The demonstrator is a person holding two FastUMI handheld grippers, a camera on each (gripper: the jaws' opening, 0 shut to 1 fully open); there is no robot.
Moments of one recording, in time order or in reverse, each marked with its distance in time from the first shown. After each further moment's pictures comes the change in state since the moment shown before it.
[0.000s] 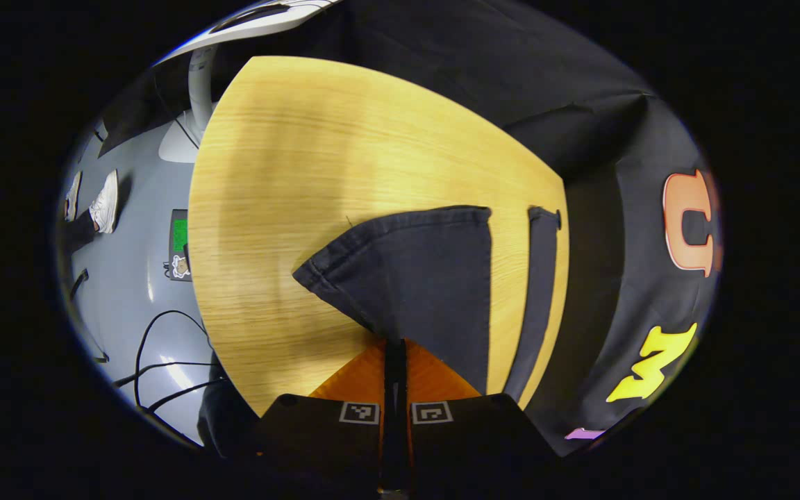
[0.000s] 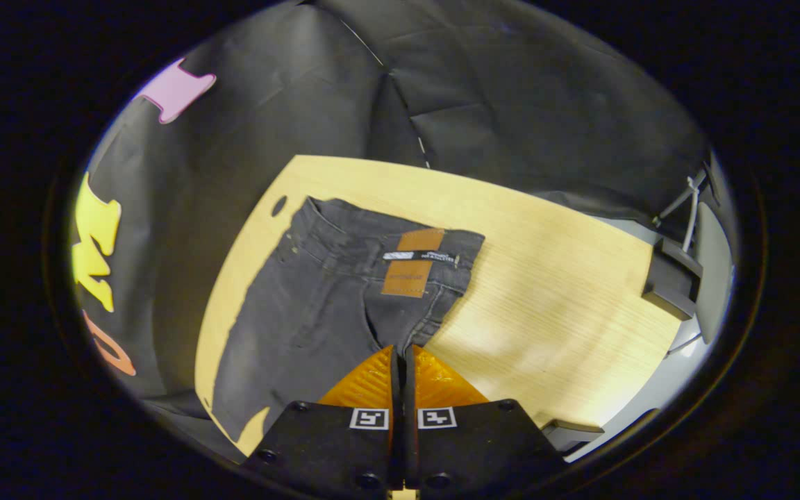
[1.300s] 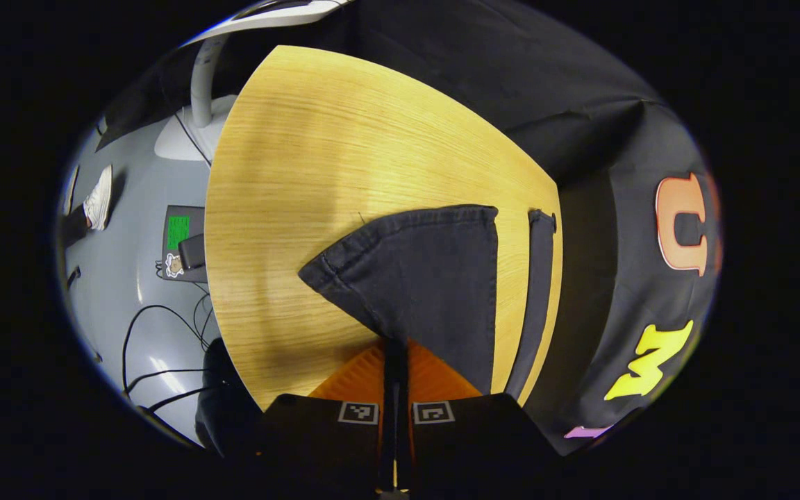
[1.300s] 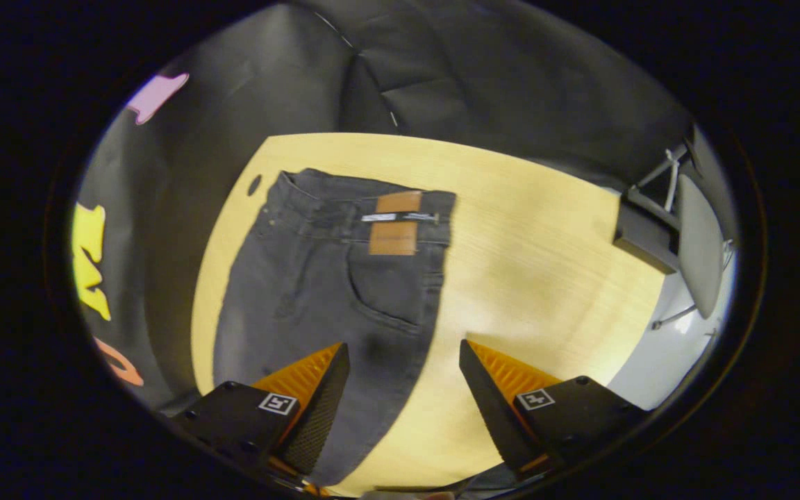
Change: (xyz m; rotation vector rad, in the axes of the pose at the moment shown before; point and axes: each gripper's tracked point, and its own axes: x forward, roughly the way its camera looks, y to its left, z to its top) left arm 0.008 0.045 -0.011 -0.014 -0.019 -0.001; right arm 0.002 -0.069 -0.058 0.012 0.131 -0.180
